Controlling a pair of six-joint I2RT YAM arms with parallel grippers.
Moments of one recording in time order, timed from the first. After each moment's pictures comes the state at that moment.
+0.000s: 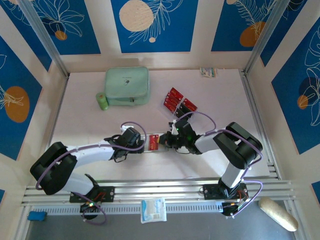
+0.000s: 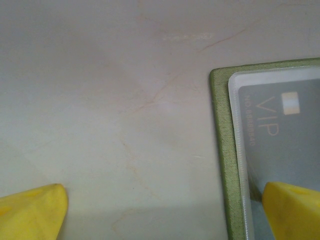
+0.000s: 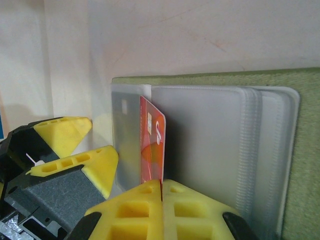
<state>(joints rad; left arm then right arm) -0.75 1.39 0.56 -0.25 -0.28 -0.65 0.68 1.71 0.55 0.49 -0.47 1.00</state>
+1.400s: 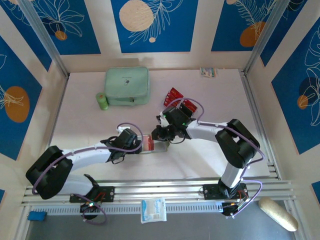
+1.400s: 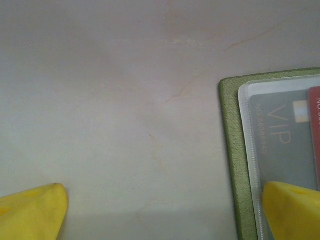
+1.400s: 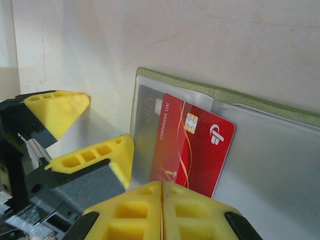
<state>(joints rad) -0.73 1.33 0.51 -0.25 -0.29 -0.67 0.72 1.75 0.94 -0.11 -0.51 0.72</state>
